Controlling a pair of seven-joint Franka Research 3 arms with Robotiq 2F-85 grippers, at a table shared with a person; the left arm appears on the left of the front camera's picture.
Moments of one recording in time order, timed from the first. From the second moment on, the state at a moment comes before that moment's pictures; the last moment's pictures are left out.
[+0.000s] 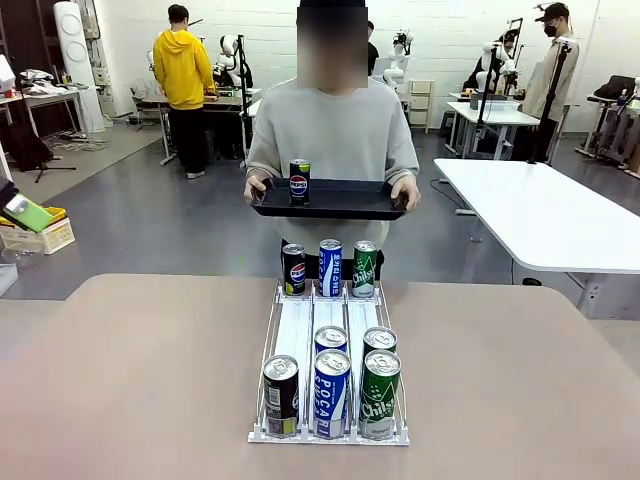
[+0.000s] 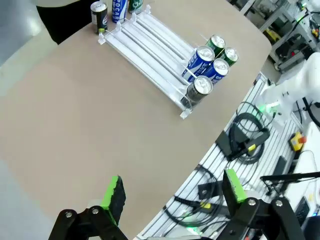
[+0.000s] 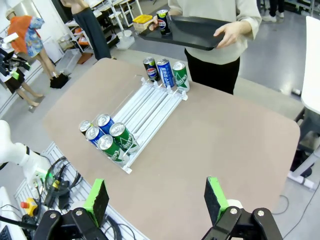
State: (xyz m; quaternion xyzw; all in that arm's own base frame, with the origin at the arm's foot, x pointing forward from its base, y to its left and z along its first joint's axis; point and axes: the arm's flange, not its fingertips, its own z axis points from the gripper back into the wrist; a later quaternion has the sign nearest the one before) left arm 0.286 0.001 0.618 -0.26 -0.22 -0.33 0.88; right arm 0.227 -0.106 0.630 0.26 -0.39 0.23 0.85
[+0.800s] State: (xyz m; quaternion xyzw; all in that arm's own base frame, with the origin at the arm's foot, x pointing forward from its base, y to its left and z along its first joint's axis) left arm 0.299 0.019 0.654 -0.29 -0.23 -0.34 0.86; right arm 0.227 -0.106 0.630 0.26 -0.39 0.23 0.85
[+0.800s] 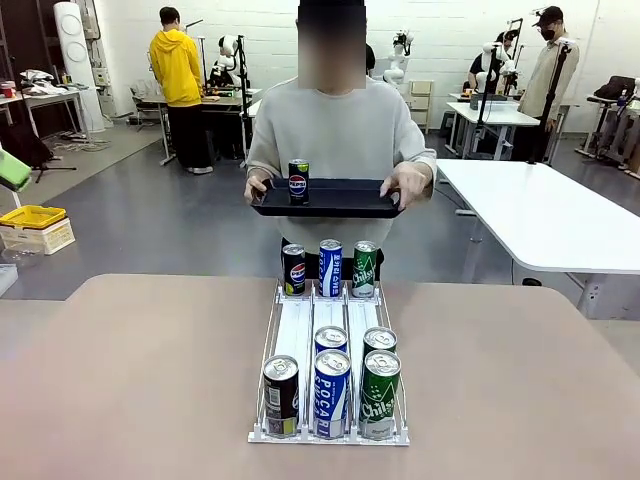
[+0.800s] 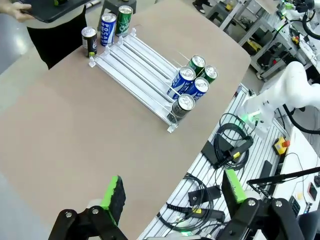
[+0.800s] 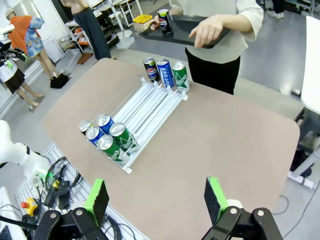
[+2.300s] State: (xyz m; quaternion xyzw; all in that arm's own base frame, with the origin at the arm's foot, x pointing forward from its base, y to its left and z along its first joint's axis) left arm 0.295 0.019 0.660 -0.28 -0.24 -0.34 0.86; right arm 0.227 -0.106 0.630 0.26 -0.39 0.23 0.85
